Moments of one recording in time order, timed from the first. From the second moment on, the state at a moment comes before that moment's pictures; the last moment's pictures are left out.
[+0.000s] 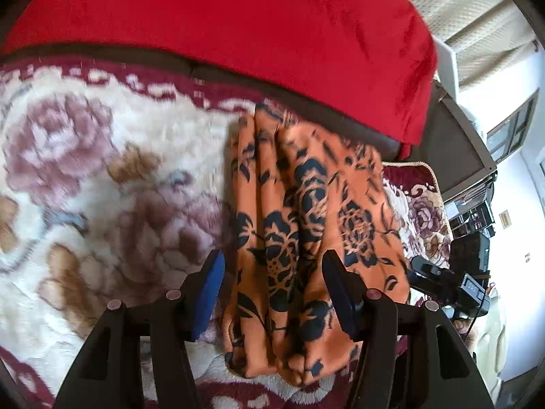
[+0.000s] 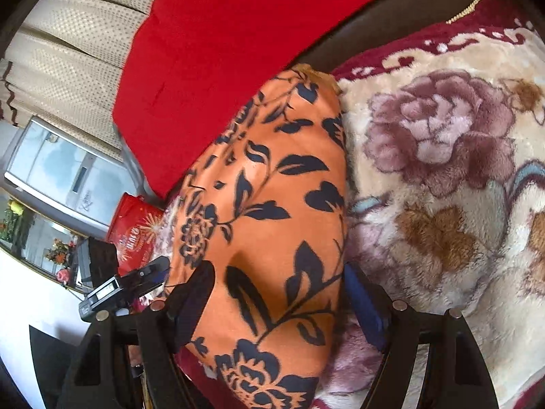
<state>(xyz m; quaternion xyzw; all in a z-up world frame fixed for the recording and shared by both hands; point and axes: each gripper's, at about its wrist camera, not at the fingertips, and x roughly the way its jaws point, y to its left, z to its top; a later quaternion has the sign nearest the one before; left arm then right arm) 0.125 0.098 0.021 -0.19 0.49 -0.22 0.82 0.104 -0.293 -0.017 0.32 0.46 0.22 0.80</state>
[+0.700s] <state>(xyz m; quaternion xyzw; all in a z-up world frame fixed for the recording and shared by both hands) 0.187 0.054 0.030 -0.17 0.50 -0.24 0.81 0.050 -0.271 0.018 0.27 0.41 0.22 0.84</state>
